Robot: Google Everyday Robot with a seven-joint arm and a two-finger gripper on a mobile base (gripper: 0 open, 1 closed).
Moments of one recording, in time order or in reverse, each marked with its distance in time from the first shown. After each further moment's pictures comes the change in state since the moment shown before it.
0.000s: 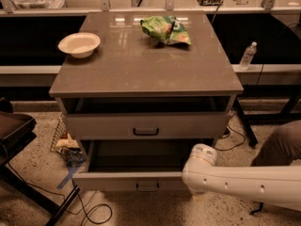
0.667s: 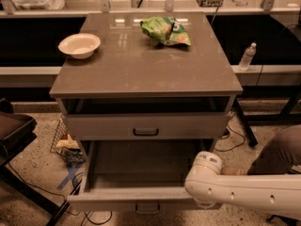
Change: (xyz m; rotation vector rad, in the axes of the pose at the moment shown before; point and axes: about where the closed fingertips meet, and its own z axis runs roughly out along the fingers) arm 0.024 0.049 -0.016 -0.074 0.074 0.094
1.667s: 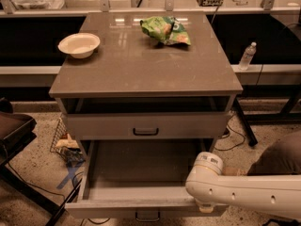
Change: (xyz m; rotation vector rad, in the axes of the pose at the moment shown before) arm 0.001 0.002 0.002 -0.005 0.001 0.000
